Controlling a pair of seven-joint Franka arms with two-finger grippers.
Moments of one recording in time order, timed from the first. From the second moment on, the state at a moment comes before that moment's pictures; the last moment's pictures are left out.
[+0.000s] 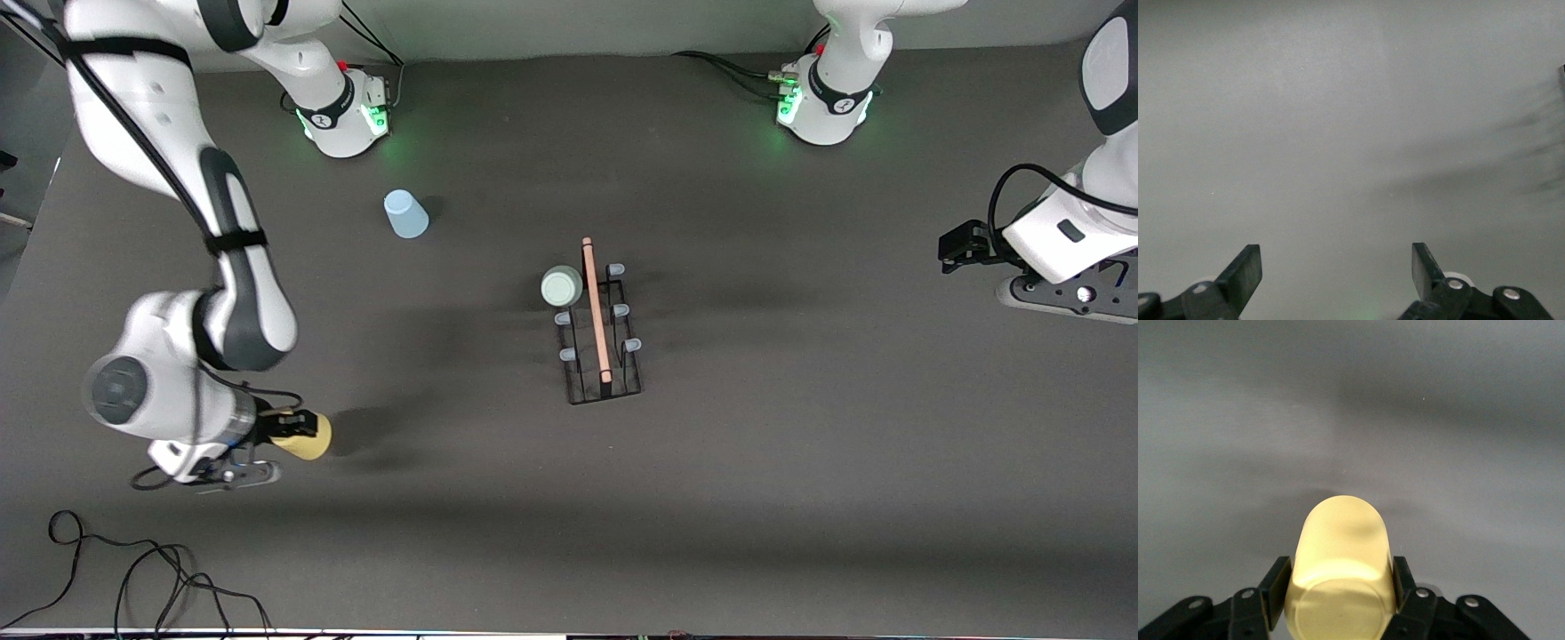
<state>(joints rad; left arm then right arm) 0.02 0.04 -0.10 -1.66 0.08 1.60 0.12 0.23 0.57 -0.21 -1.49 0.13 2.02 -0.14</state>
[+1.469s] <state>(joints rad) 0.02 0.04 -0.11 -1.66 0.08 1.60 0.12 0.73 0.66 -0.15 -1.05 0.14 1.75 1.49</state>
